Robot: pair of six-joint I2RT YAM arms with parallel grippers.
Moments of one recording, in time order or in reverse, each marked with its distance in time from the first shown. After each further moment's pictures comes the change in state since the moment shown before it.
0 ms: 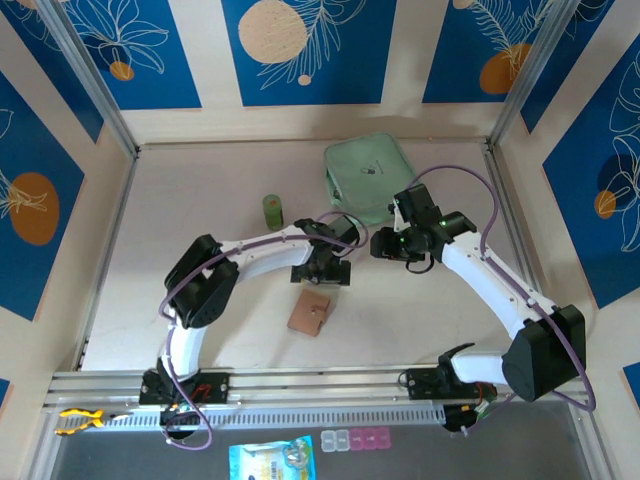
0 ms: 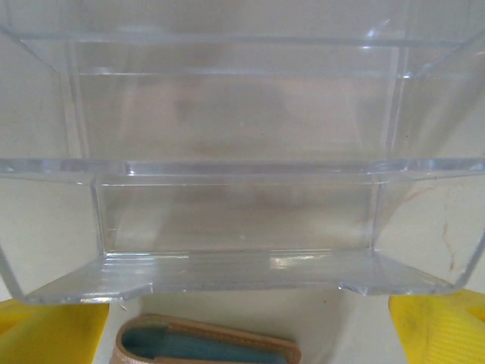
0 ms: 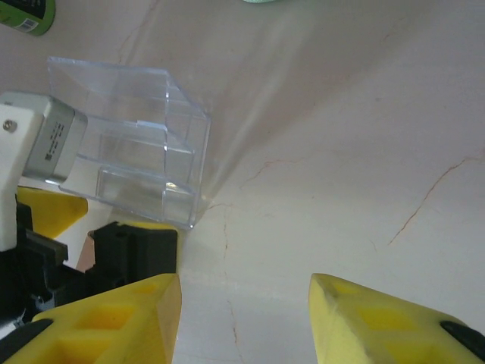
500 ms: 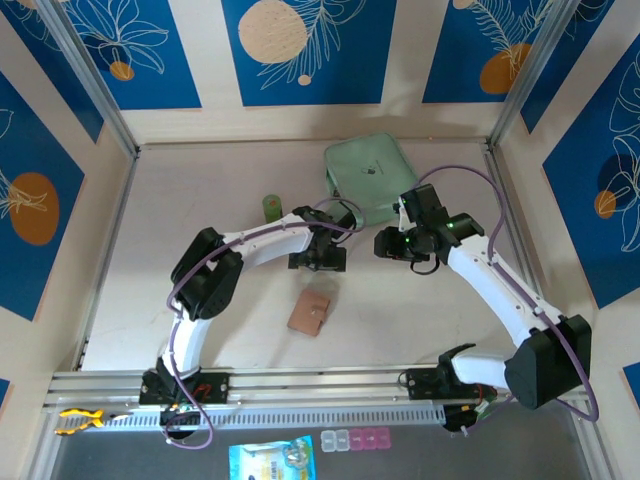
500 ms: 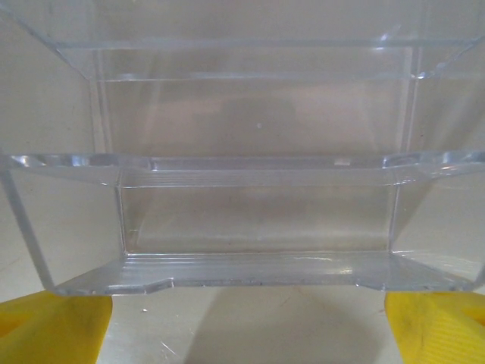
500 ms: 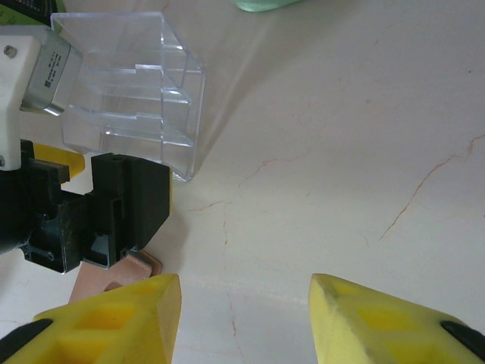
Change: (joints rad) left arm 0.060 0.061 0.093 -0.032 -0.046 0.045; right arm -0.021 -0.043 0.000 -0.021 -0.012 -0.011
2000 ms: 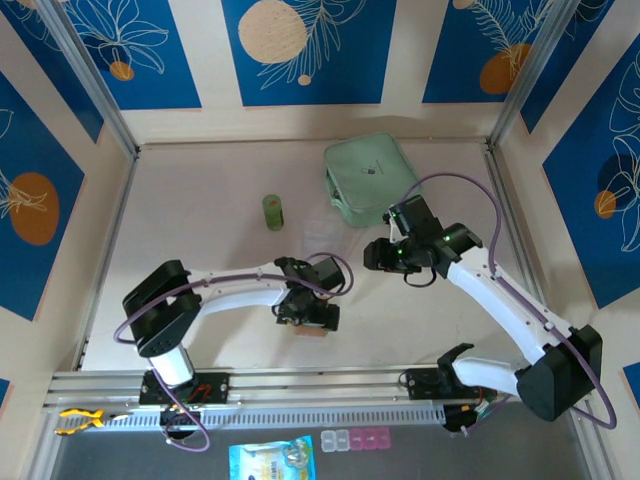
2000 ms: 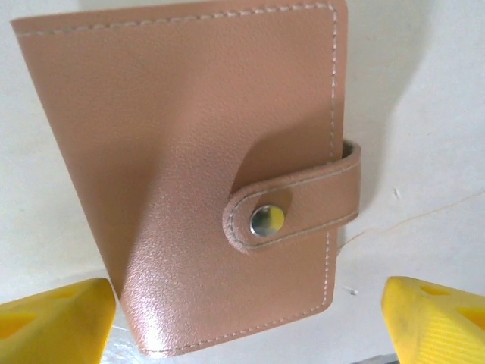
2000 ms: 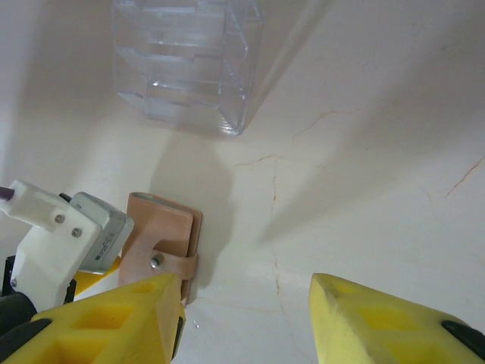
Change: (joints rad) left arm -0.227 -0.359 -0.506 0.132 0.204 -0.122; right arm 0.150 -0.066 -0.020 -0.034 -0.009 0.104
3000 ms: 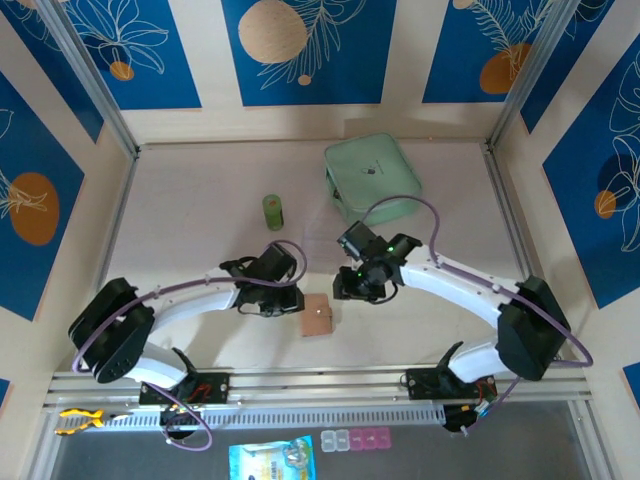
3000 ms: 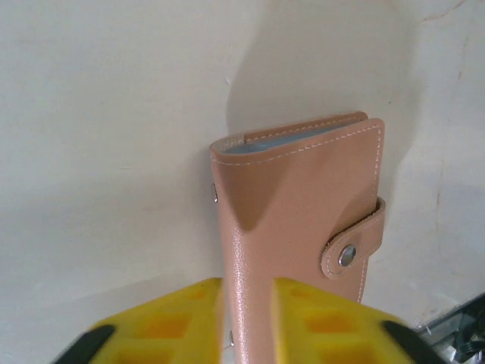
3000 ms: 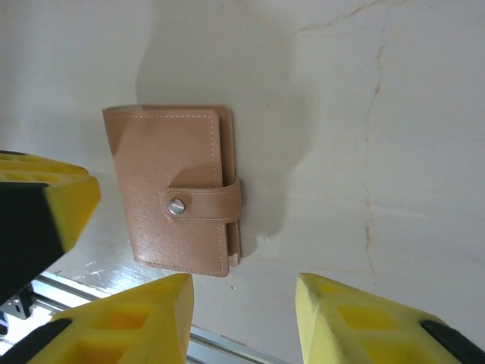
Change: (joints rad) left arm 0.261 -0.281 -0.344 0.350 0.169 -0.039; right arm 0.279 0.253 -0.039 0.077 -0.030 0.246
